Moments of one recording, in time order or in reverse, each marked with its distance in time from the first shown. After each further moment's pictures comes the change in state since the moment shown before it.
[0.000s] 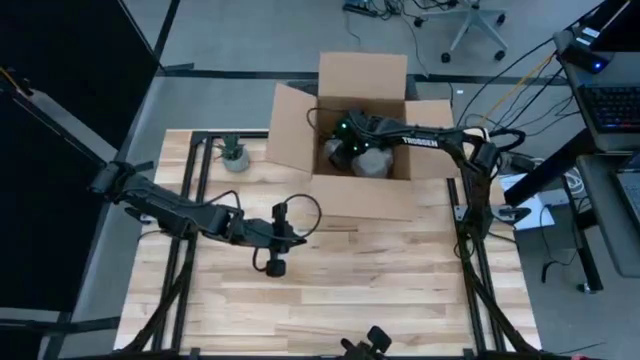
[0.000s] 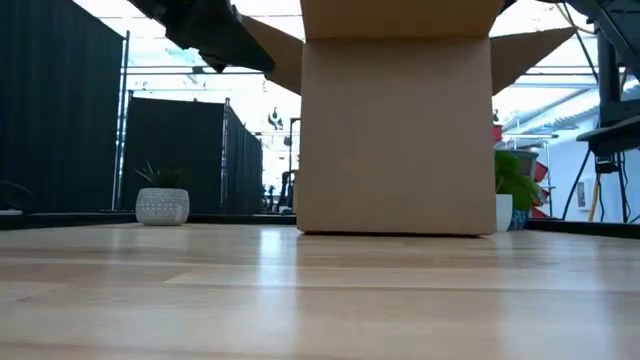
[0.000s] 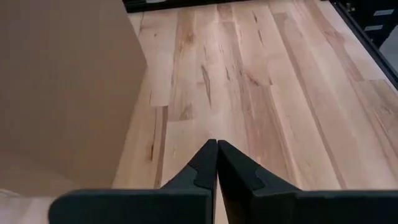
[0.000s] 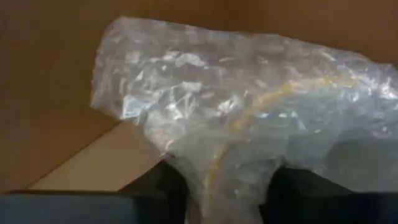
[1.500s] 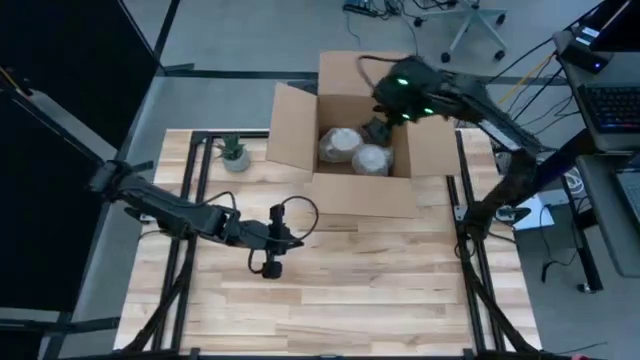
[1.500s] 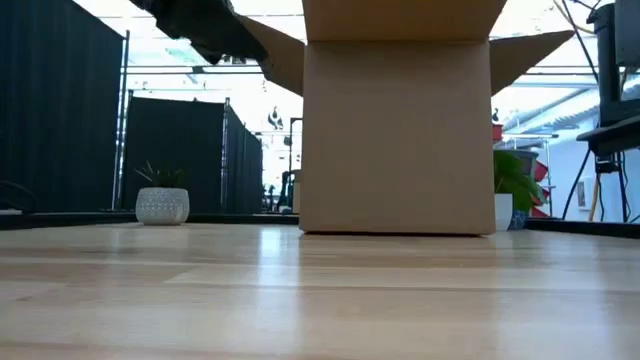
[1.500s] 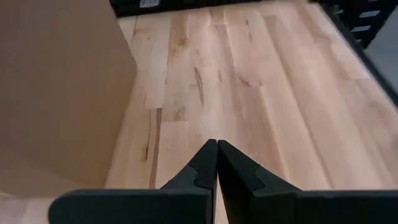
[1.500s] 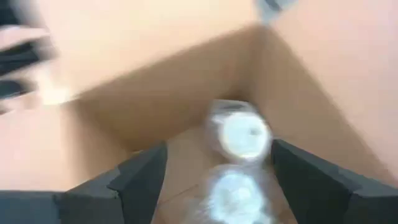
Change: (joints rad) left arm -0.030 -0.055 0.000 -0.041 0.000 0.000; right arm 0.116 -0.382 0.636 -0.781 -0.044 -0.126
